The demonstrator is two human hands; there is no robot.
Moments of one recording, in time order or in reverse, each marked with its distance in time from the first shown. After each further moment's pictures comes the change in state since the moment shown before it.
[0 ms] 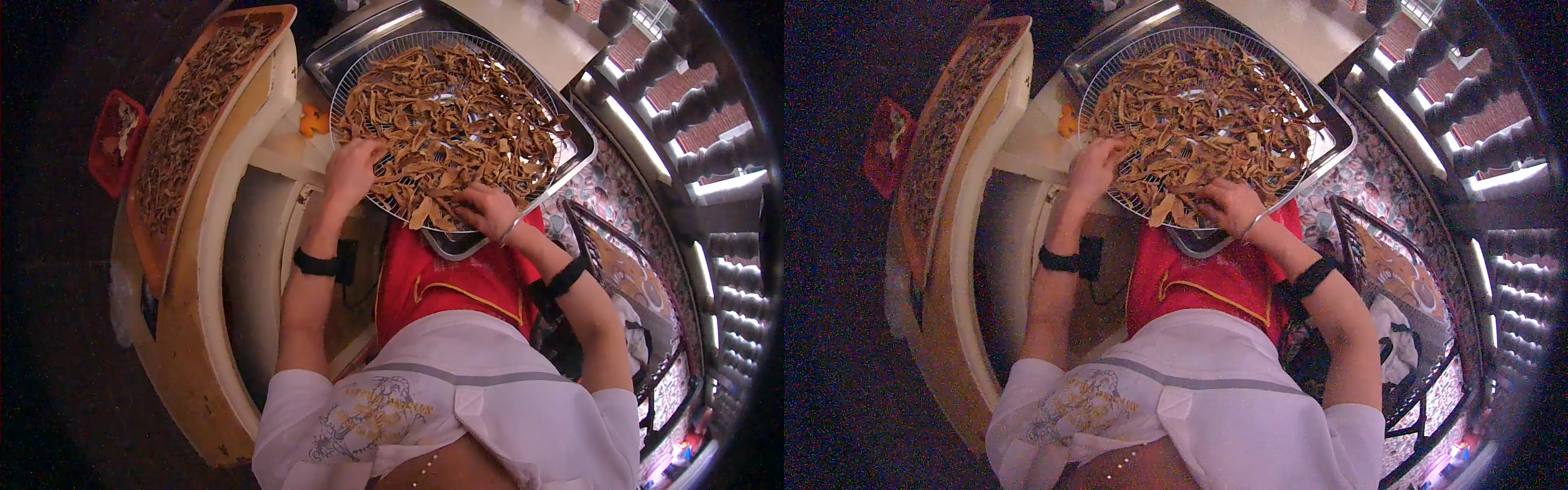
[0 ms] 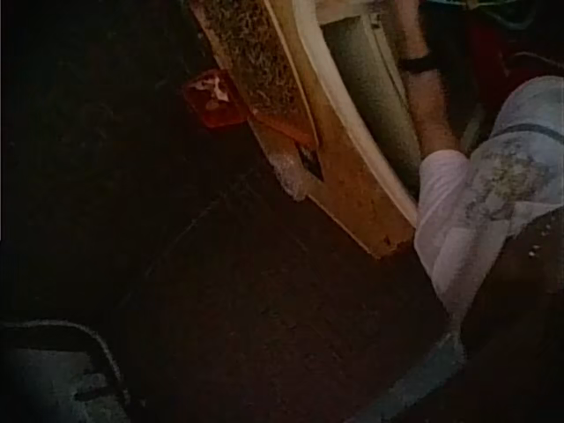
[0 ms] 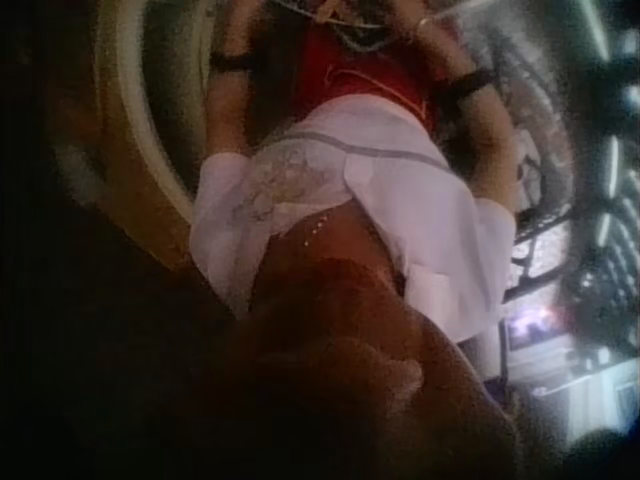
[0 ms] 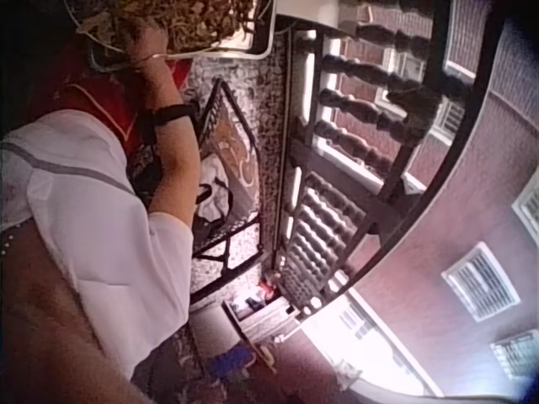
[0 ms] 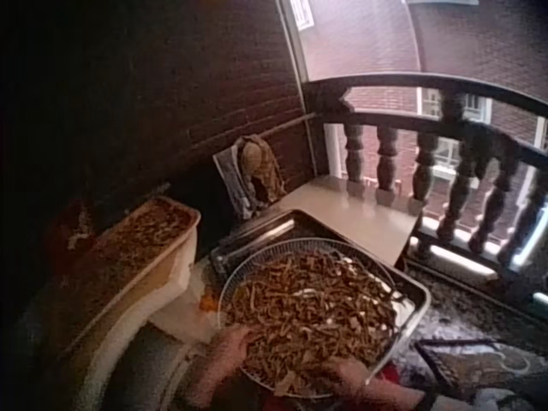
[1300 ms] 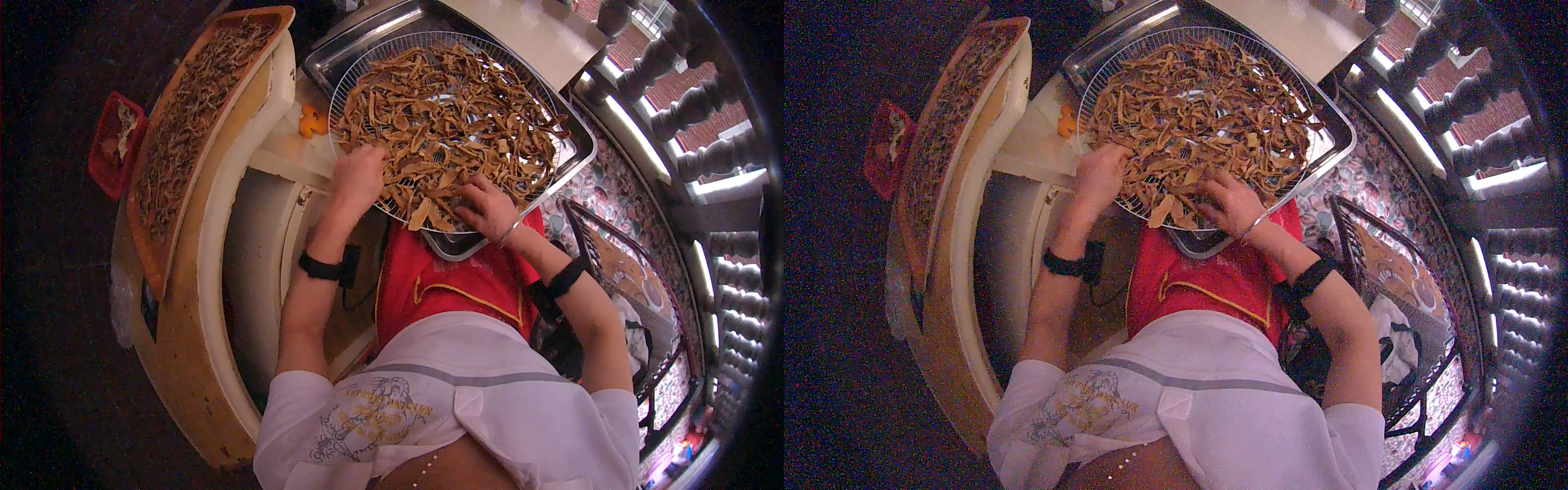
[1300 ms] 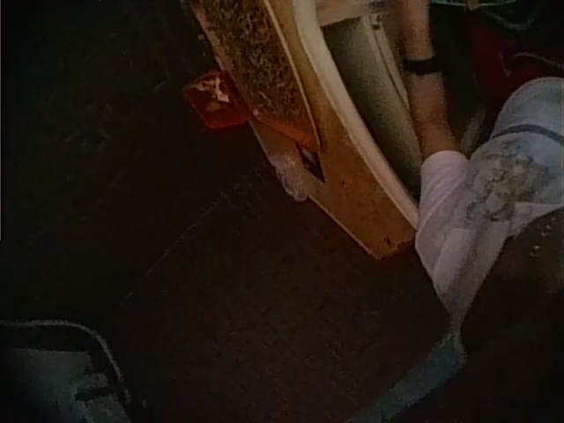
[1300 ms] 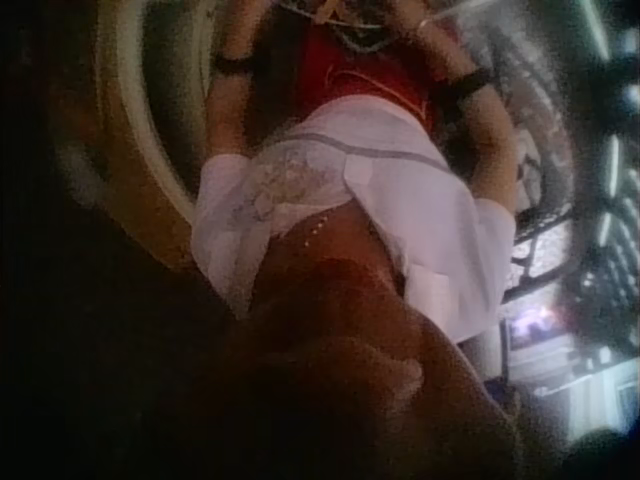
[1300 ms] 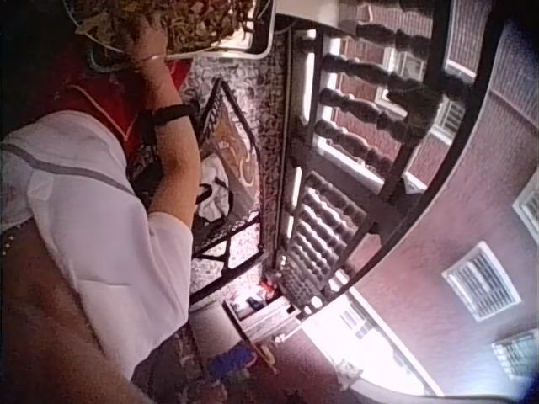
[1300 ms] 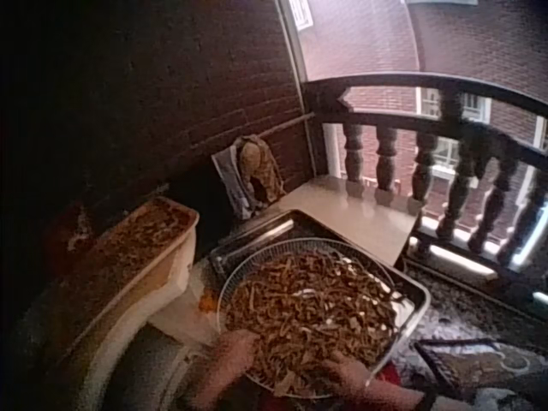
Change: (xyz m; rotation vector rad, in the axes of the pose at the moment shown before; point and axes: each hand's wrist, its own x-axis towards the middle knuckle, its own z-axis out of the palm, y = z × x) left_hand -0.007 0.019 0.000 0.152 -0.048 0.071; right_hand -0.001 -0.004 0.001 -0.015 0.092 0.017
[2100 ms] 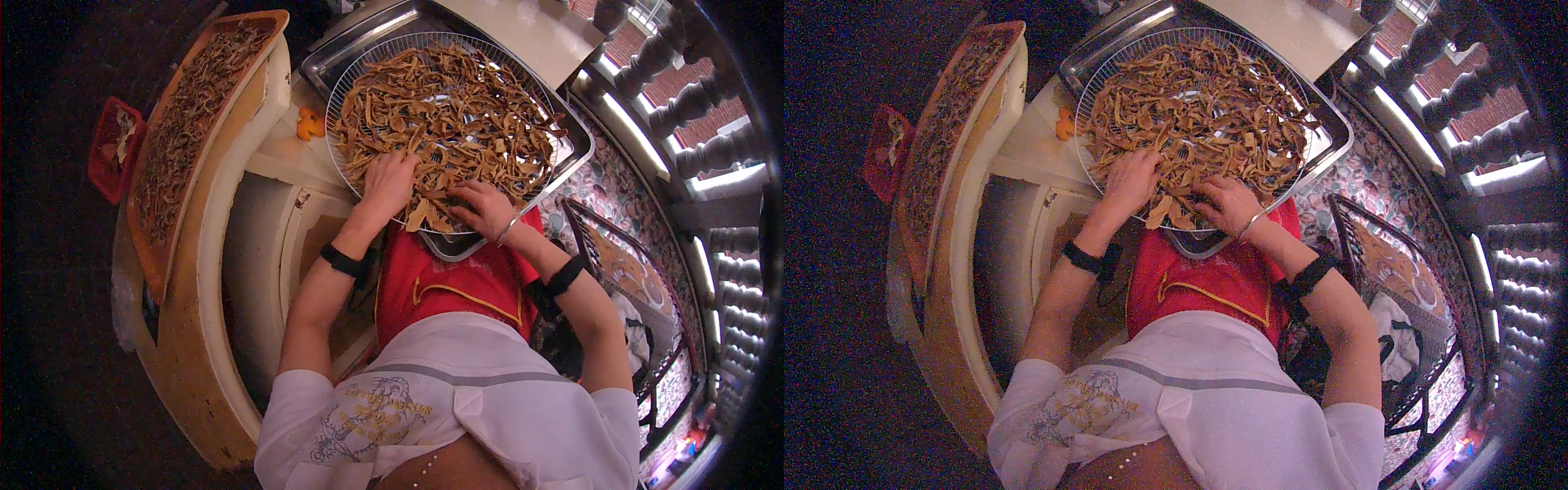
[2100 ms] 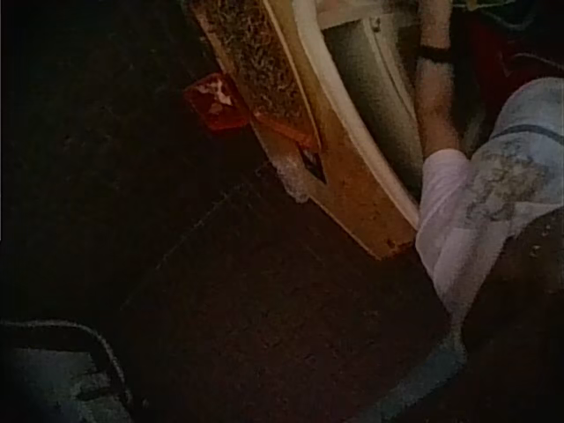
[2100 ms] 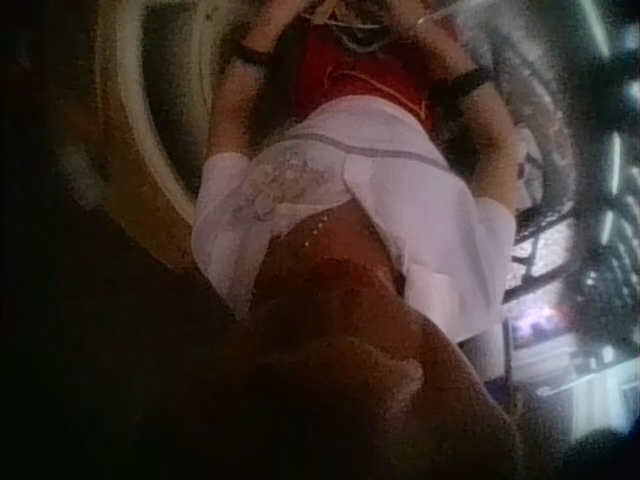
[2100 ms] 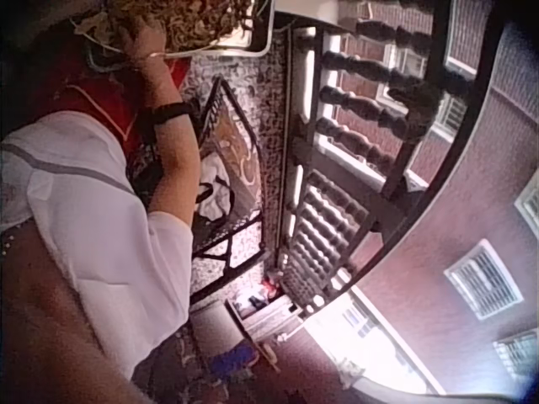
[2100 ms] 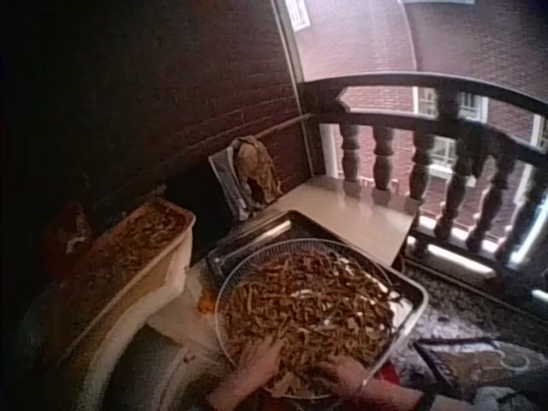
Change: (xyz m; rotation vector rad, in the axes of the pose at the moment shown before) left_hand 0.007 0.024 0.046 0.032 -0.042 0.126; right_hand 0.002 0.011 0.008 -0.036 -0.016 -0.056
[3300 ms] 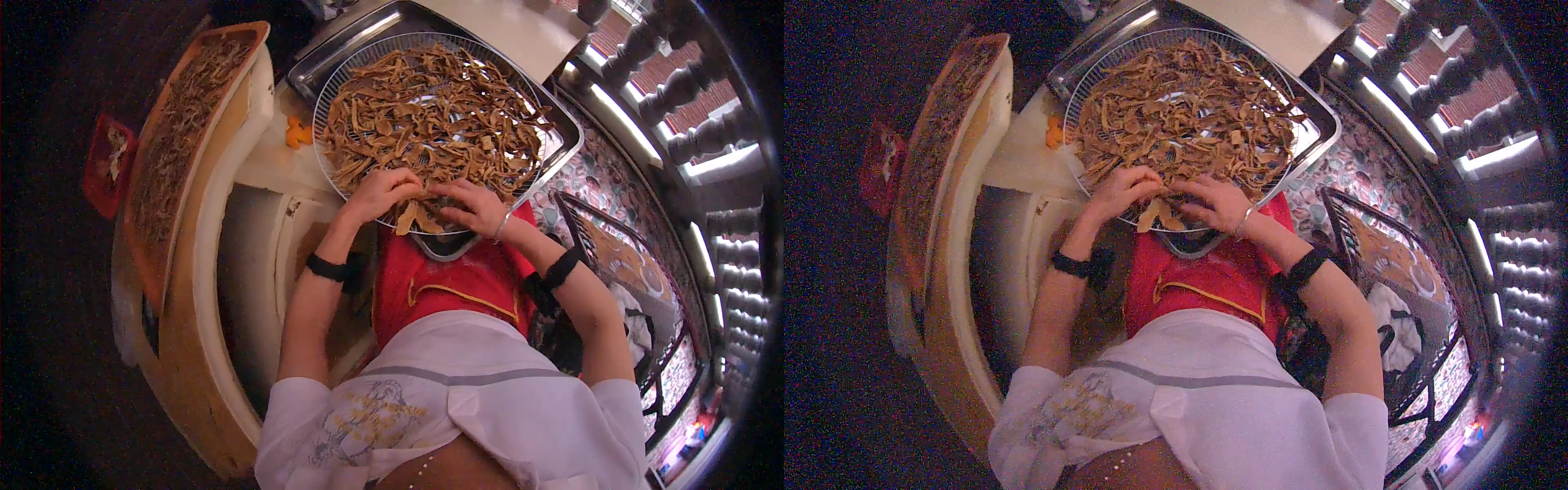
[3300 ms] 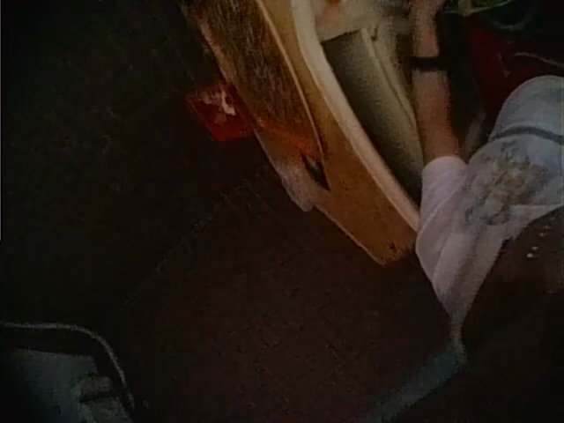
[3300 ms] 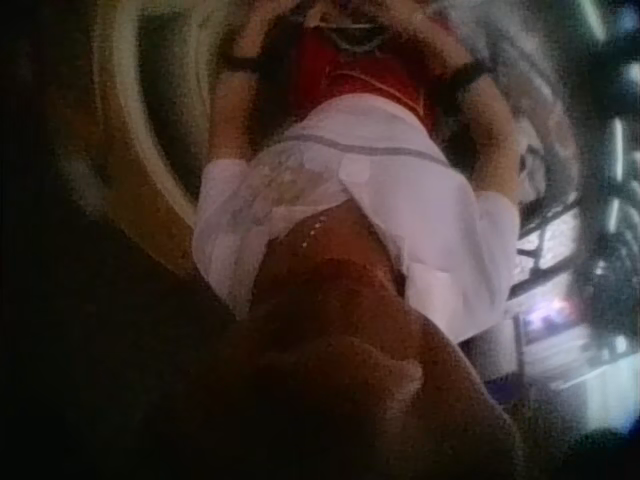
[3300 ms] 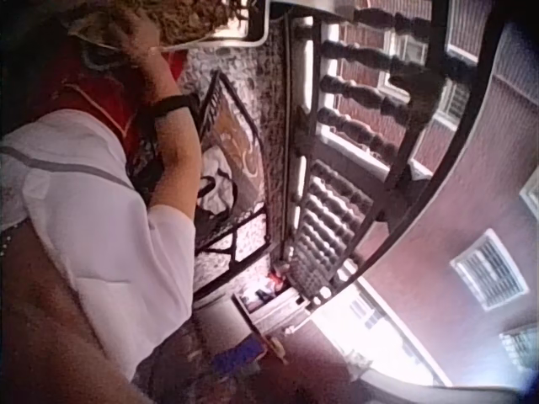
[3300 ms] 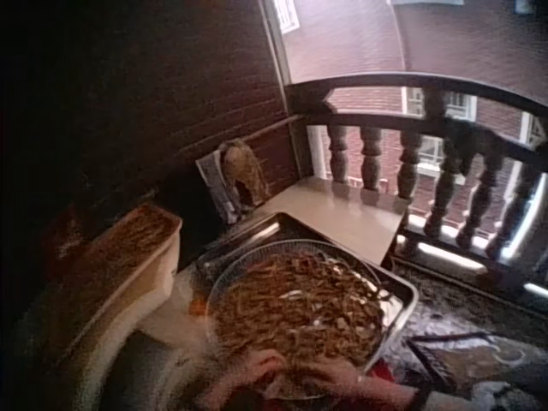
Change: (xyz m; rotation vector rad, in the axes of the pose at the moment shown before) left_hand 0.000 -0.005 -0.018 -0.825 -0.385 -0.087; right_hand 0.002 -0.007 -0.015 0.207 -0.138 0.061
